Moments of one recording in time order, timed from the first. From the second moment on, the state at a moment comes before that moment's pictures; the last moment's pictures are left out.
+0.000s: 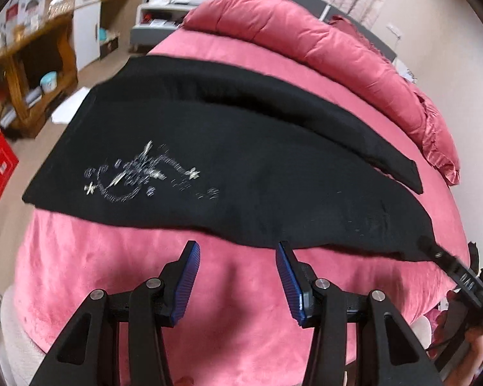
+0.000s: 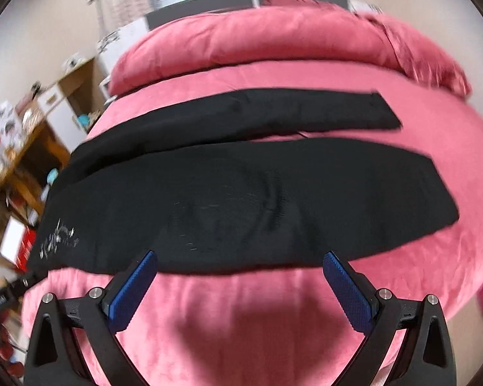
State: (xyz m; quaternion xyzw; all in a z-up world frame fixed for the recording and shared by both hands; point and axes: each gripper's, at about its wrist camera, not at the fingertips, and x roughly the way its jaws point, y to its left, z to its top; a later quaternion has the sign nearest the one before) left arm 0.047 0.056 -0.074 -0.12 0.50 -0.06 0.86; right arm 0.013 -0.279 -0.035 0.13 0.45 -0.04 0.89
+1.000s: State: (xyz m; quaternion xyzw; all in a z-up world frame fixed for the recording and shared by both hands) left arm 0.063 0.213 -0.177 -0.46 0.41 -0.05 0.79; right arm -0.031 -0.496 -0.168 0.53 0.31 -0.05 0.79
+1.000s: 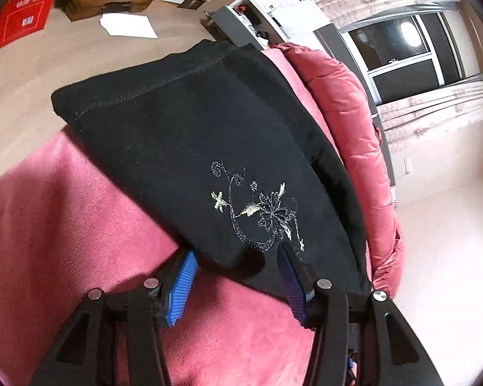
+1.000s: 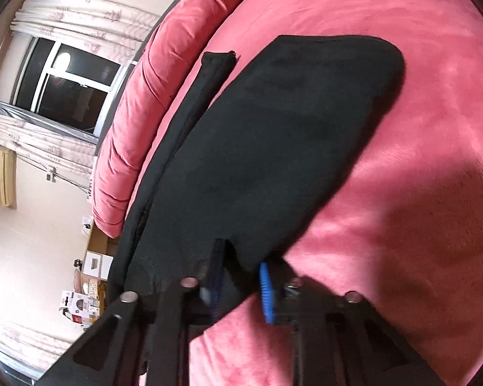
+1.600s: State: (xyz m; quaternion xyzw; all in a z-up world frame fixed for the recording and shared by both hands) left arm 0.086 0.215 -0.143 -0.35 0.43 -0.02 0.83; right arm -0.027 -0.501 -0.142 0.47 0.31 -0.08 0.82
